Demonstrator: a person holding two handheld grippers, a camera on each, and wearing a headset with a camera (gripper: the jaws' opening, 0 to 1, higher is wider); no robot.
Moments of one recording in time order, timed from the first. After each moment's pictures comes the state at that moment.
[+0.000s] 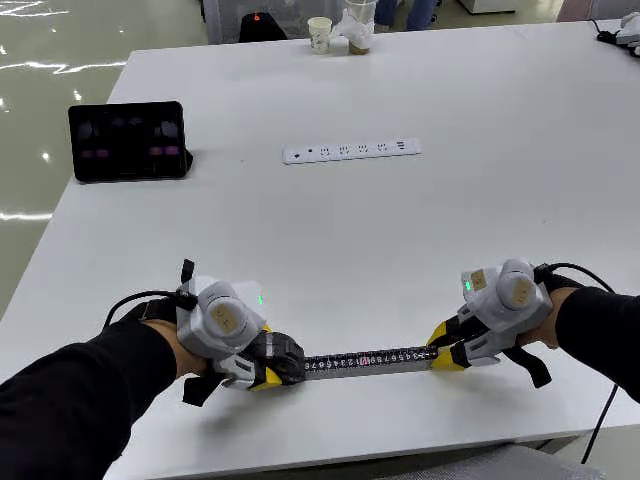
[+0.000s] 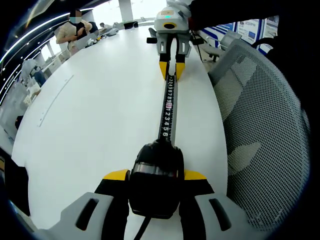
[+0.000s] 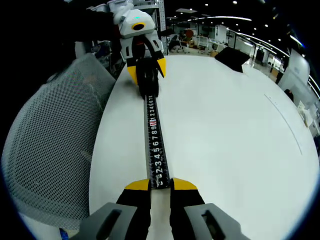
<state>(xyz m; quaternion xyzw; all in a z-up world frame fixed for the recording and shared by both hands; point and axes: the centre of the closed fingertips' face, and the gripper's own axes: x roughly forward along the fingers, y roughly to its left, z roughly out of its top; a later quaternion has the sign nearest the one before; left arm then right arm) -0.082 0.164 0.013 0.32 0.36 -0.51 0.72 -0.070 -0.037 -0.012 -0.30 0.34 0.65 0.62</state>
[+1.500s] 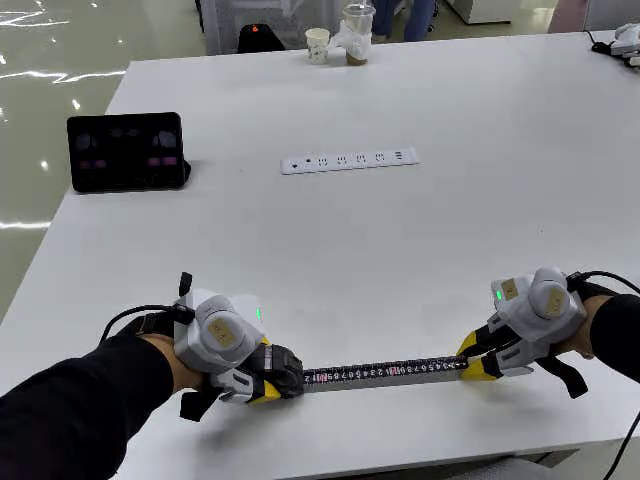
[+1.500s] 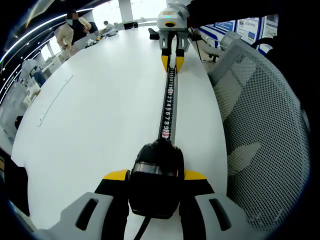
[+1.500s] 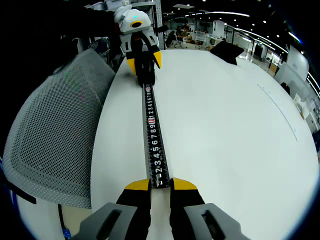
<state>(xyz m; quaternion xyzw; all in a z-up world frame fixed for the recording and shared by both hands) -0.082 0.163 0.013 0.31 0.36 -0.51 0.72 -0.067 -0.077 -0.015 -0.31 0.35 0.63 0.62</state>
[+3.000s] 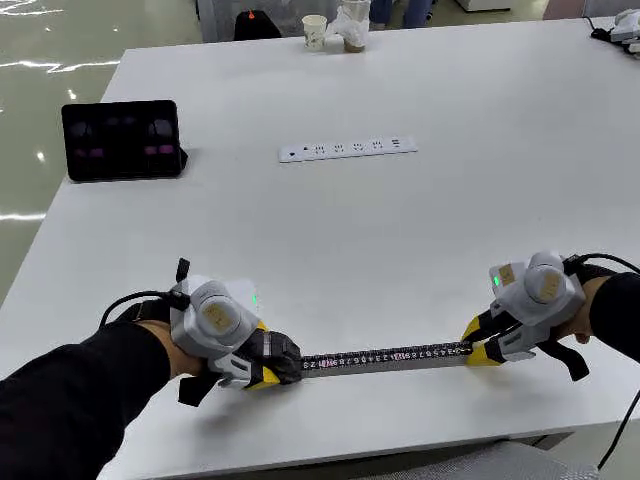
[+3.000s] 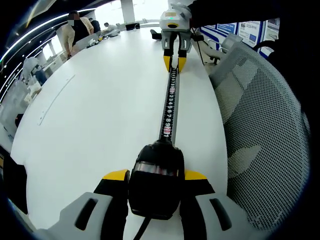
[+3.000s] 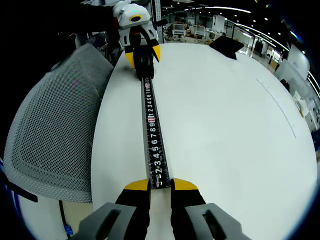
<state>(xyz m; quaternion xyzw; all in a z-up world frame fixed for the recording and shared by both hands) -0.080 0.162 0.013 0.30 0.36 -0.50 0.72 -0.071 -0.088 -0.010 -0.33 0.37 0.62 0.61</state>
